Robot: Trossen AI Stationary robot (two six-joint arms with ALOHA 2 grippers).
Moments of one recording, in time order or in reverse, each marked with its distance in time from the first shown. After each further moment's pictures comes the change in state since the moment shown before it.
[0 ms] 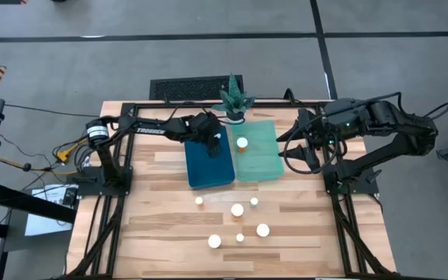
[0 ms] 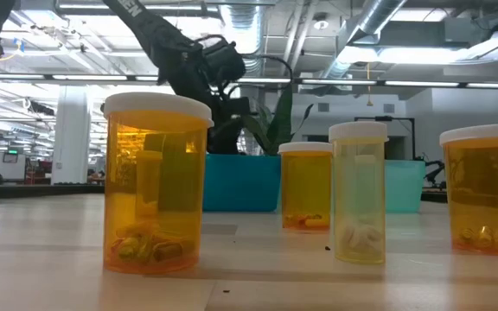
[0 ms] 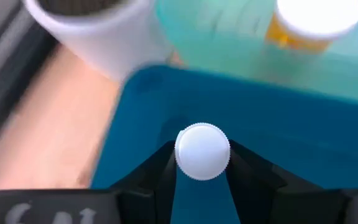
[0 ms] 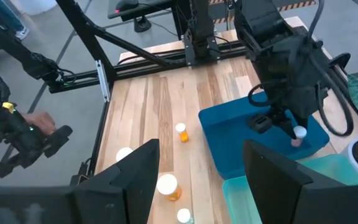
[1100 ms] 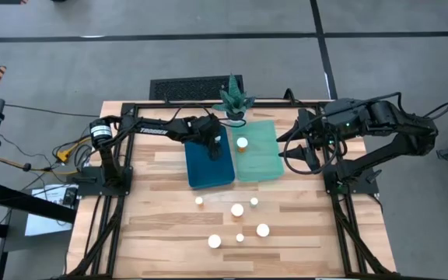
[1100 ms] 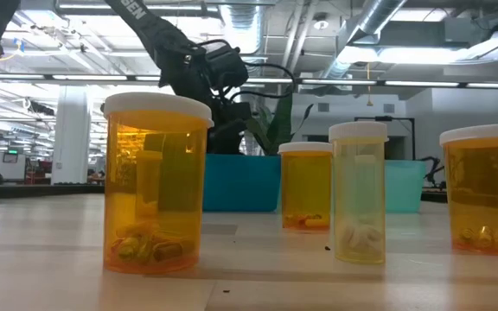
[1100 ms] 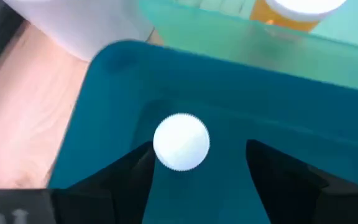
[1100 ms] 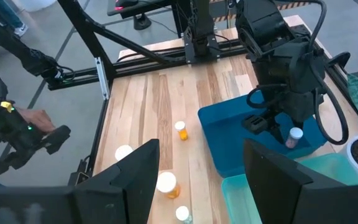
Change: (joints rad) left arm -0.005 0.027 0.026 -0.056 0.056 -0.037; right arm 0.000 0.000 0.000 -0.009 -0.002 -0.008
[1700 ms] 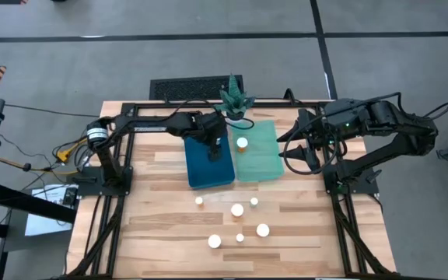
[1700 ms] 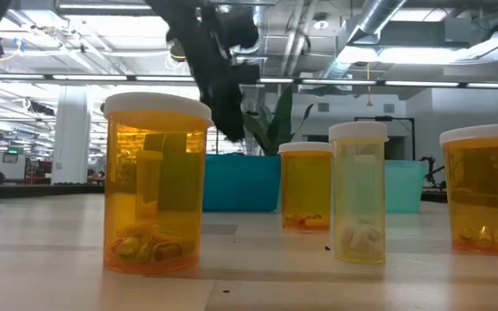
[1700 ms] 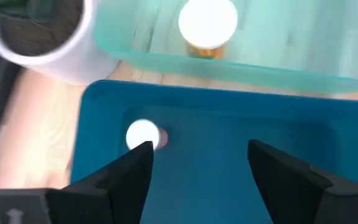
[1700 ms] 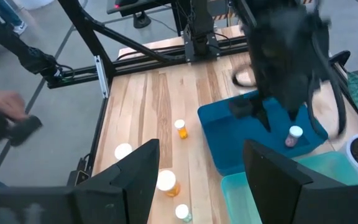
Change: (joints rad) left arm -0.071 -0.058 0.245 -0.387 0.021 0.075; right arm 0.000 0.000 0.000 -0.008 -0.001 -0.001
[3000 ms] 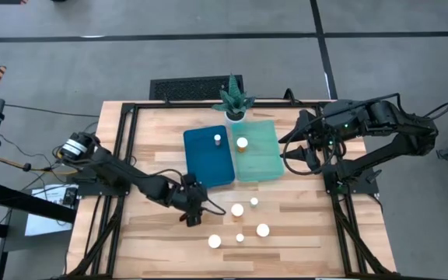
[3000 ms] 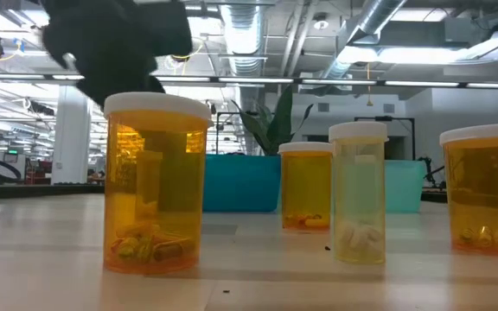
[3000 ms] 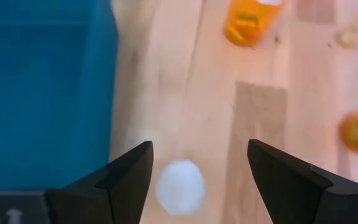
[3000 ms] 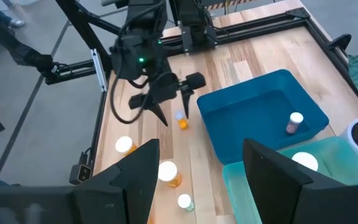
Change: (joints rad) left arm -0.672 -0.168 -0.466 0.339 -0.236 -0.525; right arm 0.000 0.000 0.000 -0.037 0.000 0.035
